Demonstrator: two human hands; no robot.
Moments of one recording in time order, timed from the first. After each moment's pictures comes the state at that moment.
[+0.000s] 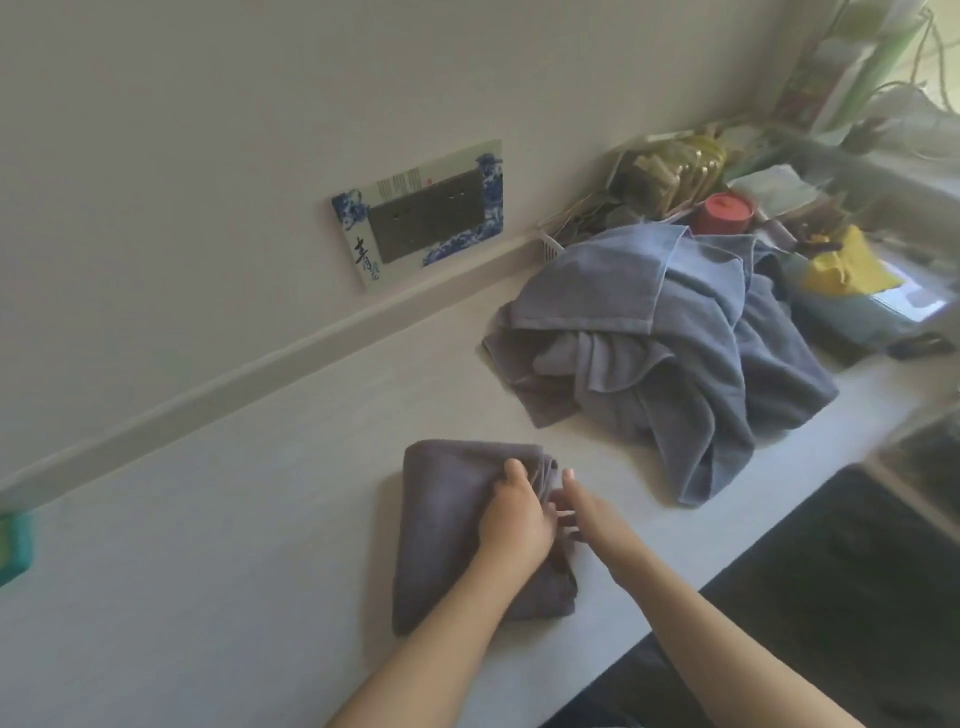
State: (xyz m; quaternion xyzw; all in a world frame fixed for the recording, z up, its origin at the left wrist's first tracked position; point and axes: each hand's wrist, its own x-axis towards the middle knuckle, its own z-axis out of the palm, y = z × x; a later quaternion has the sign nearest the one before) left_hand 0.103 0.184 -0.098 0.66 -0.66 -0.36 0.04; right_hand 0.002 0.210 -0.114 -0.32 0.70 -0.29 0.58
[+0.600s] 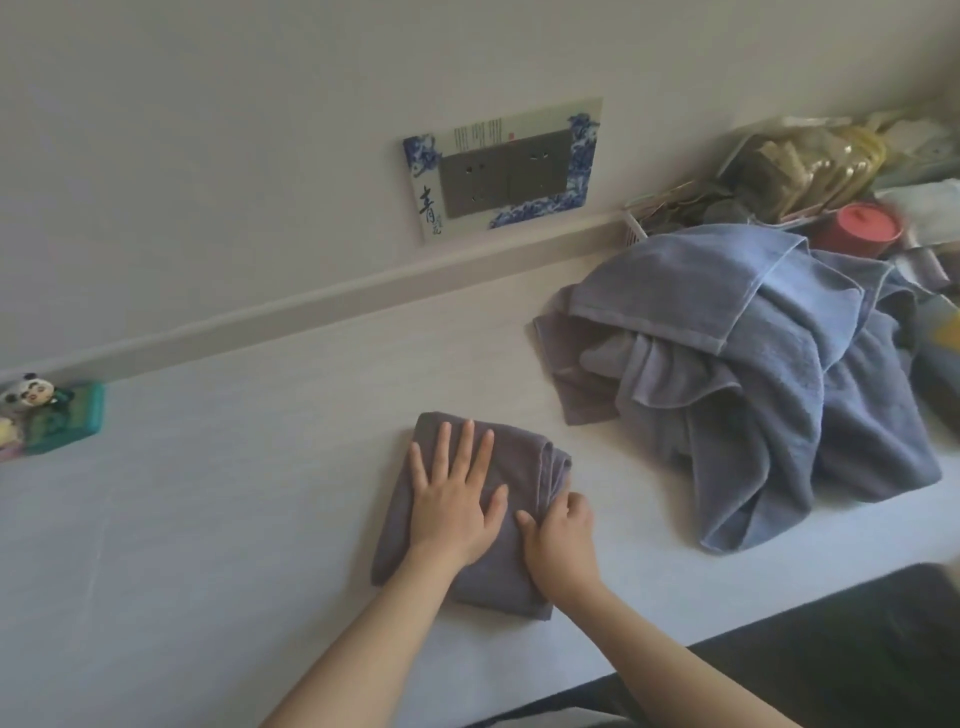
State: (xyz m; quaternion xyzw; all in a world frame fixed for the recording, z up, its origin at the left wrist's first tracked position) left_hand 0.160 0.180 -0.166 0.66 -0.74 -0.10 -0.08; right_hand 0.023 0.208 -0.159 -0.57 0.73 -0.10 0.37
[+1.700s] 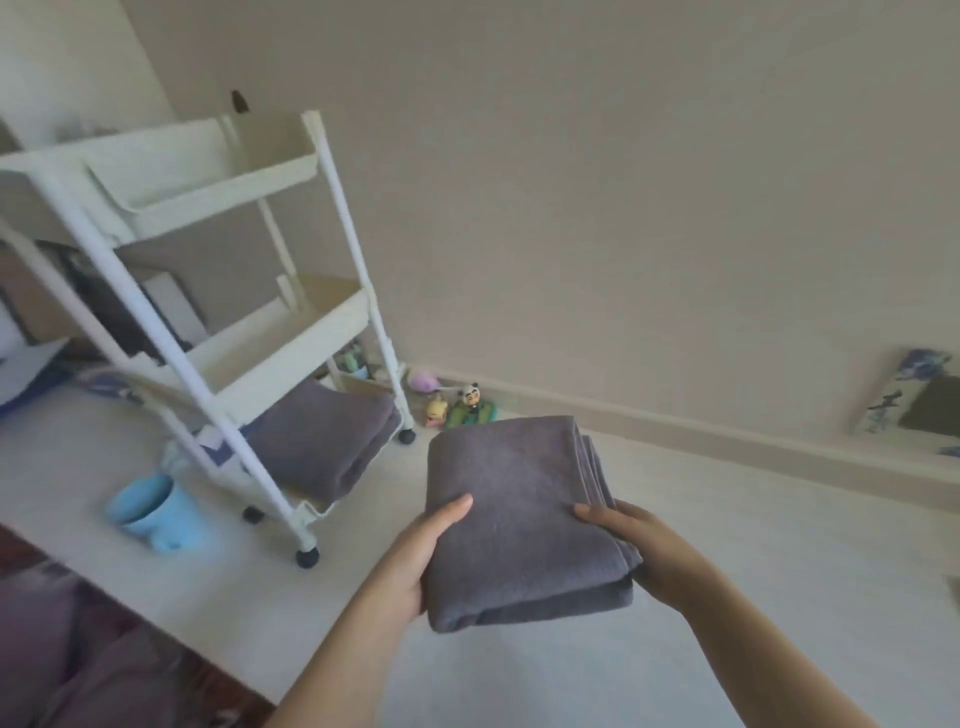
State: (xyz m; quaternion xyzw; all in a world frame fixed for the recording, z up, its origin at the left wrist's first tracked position) left_hand 0.483 0.338 -0.001 0.61 -0.03 -0.51 0.60; right_hand 0.307 0.175 -0.016 -0.54 0.31 -0.09 0.77
